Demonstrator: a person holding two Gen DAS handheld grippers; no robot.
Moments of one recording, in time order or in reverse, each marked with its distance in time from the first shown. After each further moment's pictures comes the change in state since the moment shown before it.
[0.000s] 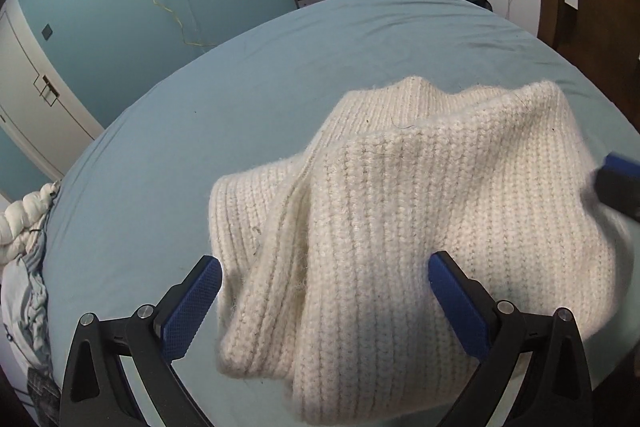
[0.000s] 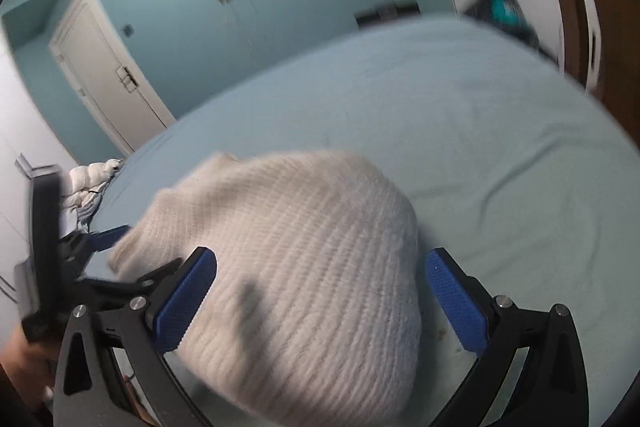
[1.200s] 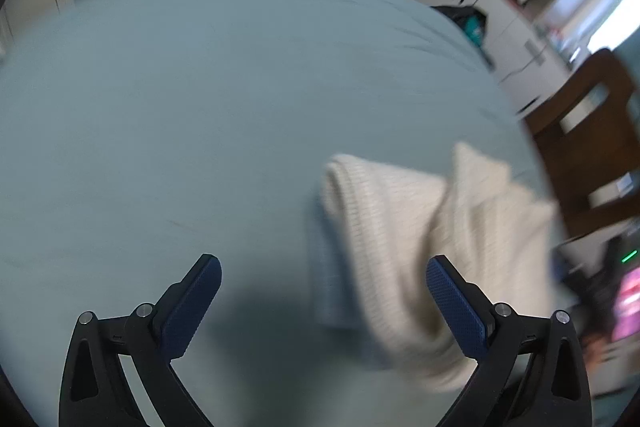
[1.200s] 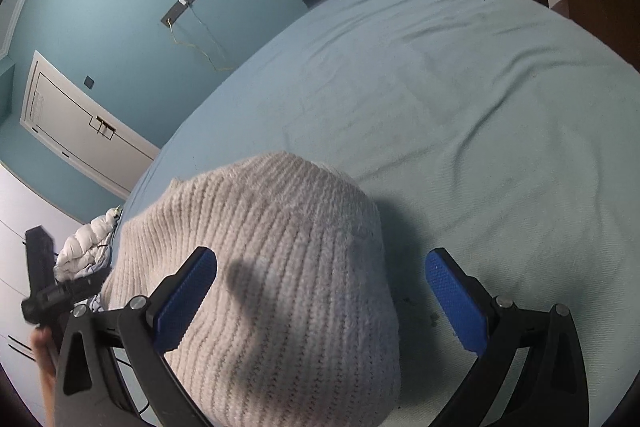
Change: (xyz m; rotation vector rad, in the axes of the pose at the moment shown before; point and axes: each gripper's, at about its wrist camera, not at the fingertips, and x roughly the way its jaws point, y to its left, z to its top) left arm 0.055 0.161 0.013 -0.435 0.167 -0.480; right arm 0.009 -0.036 0.005 0.254 0.040 0.046
